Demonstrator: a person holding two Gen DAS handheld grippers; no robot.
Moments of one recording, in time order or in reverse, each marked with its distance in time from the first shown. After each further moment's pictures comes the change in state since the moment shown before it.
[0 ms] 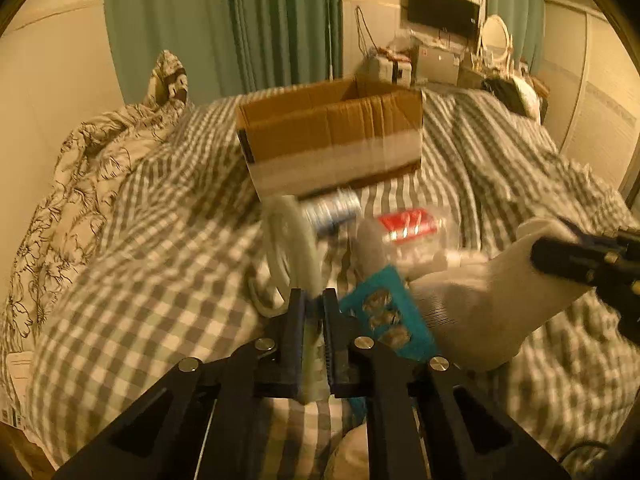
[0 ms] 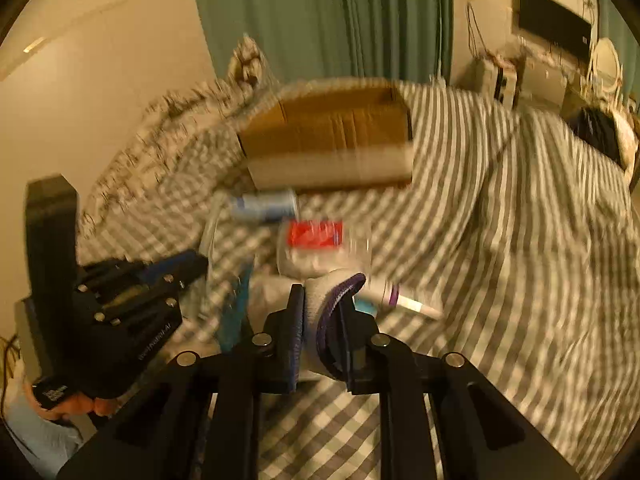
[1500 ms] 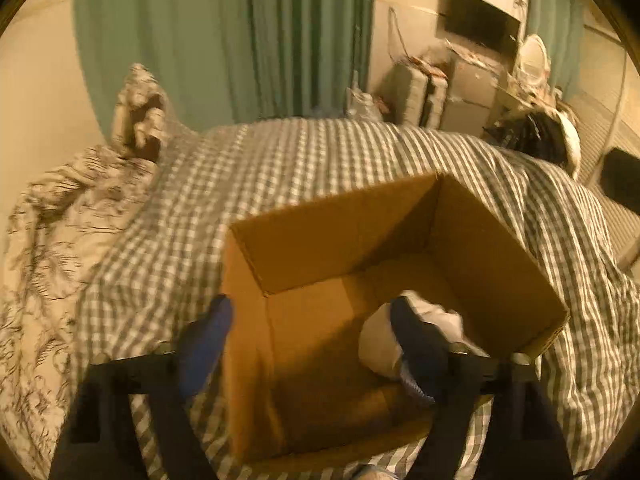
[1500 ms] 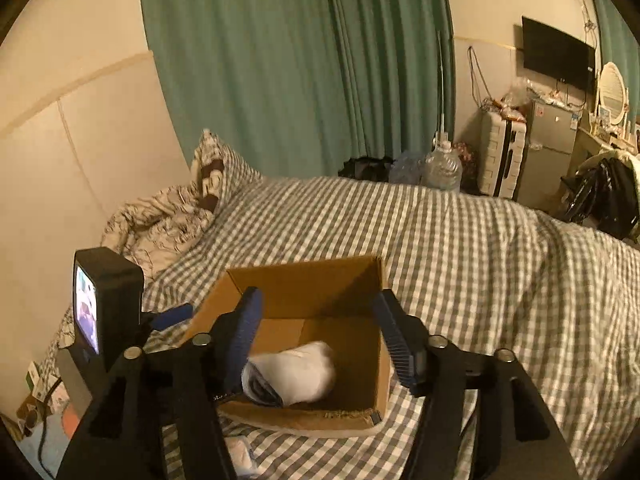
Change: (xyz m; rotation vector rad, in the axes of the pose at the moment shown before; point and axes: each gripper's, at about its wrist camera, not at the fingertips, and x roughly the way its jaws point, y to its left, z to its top) left arm 0.145 0.035 0.197 -0.082 0.017 0.049; right arm 0.083 -0.067 0.226 0.020 -0.180 0.028
